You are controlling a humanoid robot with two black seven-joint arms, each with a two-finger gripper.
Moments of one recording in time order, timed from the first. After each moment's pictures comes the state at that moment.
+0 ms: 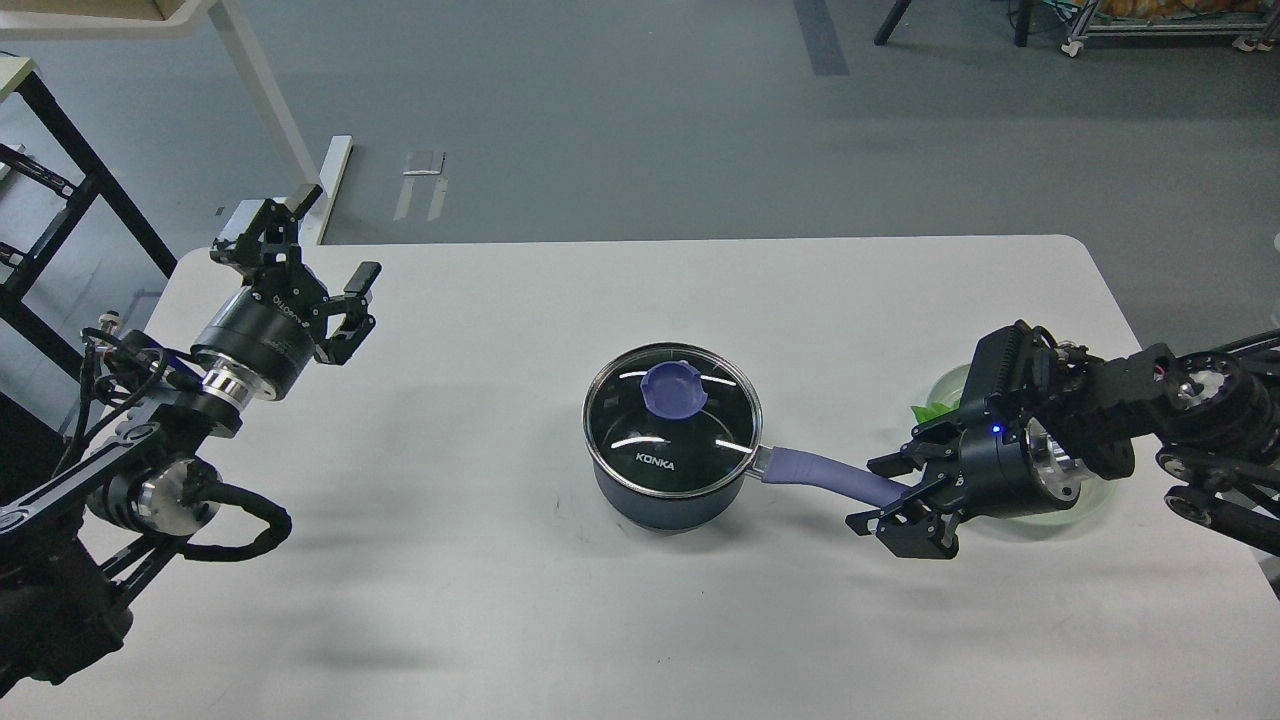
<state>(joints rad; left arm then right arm) -0.41 0.54 -0.82 -1.16 0.33 -0.16 -0.44 0.98 -0.85 0.07 1.50 -2.05 0.37 0.49</state>
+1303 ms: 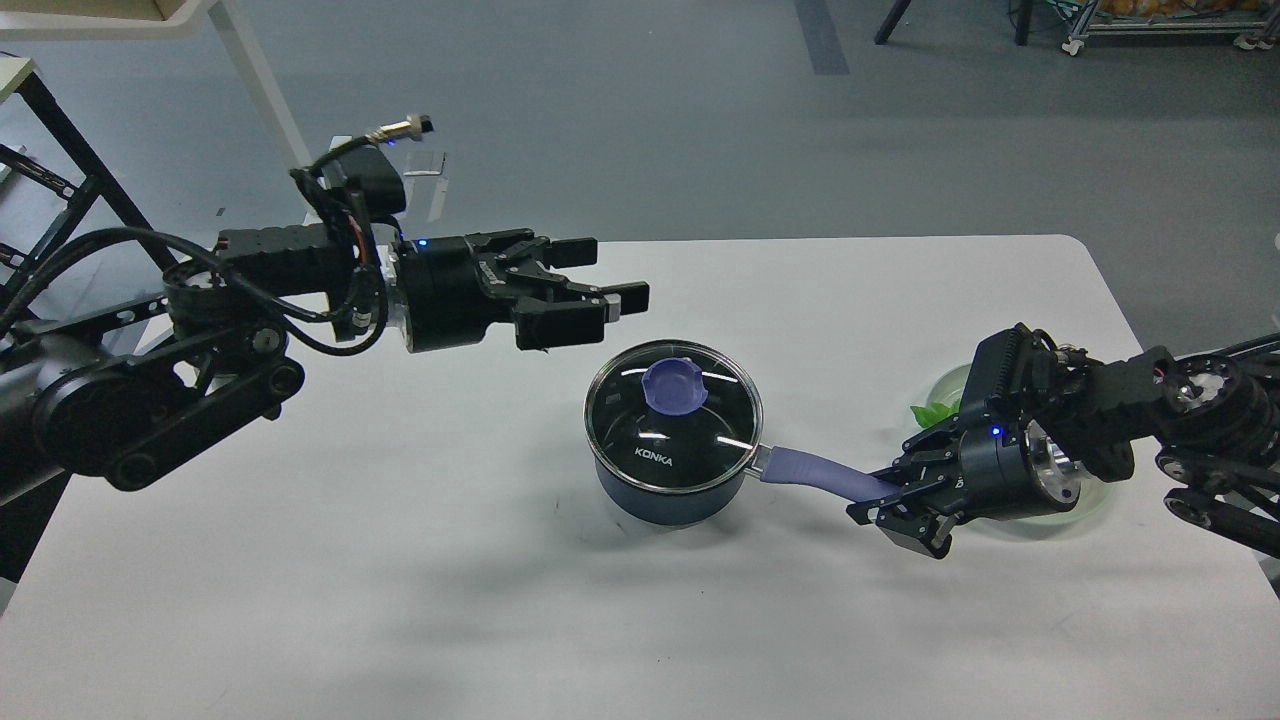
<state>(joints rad) -1.03 0.54 -0.29 -1.31 1.82 -0.11 -0.49 0.98 -0.85 0.07 1.50 -2.04 0.37 0.49</state>
